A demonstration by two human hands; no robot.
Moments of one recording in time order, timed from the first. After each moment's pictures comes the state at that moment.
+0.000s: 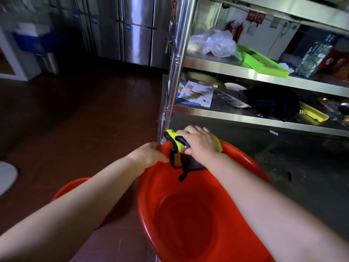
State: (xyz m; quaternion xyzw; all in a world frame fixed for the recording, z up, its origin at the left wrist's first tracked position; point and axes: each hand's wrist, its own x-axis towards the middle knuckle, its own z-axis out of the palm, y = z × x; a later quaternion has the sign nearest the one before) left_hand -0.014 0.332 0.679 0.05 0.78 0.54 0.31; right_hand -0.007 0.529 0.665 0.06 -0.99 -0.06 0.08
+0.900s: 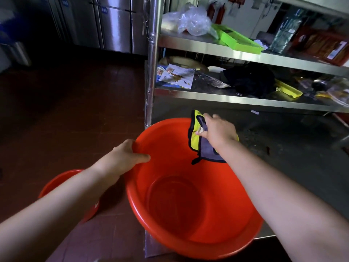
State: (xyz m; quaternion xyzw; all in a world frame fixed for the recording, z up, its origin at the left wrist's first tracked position) left_hand 0.048 0.315 0.659 0.04 0.84 0.49 0.25; right_hand 0.062 0.604 0.667 -0.16 -0.98 -0.12 0.08
